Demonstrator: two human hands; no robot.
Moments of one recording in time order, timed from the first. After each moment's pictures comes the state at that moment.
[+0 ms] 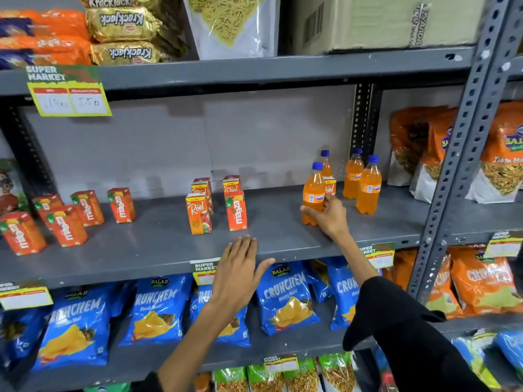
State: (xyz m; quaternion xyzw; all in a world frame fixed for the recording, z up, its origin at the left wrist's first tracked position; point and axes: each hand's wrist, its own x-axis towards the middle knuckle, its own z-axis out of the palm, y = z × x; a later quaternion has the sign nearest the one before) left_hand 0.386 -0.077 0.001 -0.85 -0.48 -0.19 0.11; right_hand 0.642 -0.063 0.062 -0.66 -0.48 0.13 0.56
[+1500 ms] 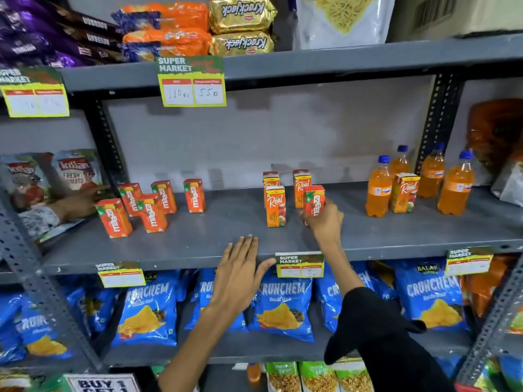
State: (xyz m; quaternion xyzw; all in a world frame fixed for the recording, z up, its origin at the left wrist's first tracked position) left_hand 0.212 -0.044 0.000 -0.83 -0.51 -0.20 0.11; right_hand 0.439 0.002 0.053 -0.72 -0.43 0.12 0.54
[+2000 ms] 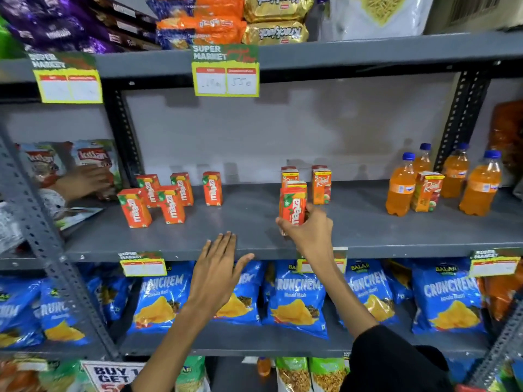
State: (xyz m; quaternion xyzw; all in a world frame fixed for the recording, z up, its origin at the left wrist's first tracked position) left_hand 0.127 -0.031 -0.005 -0.79 -0.56 -0.21 0.12; right_hand 0.337 -0.053 0.066 -0.64 -0.51 0.13 0.56
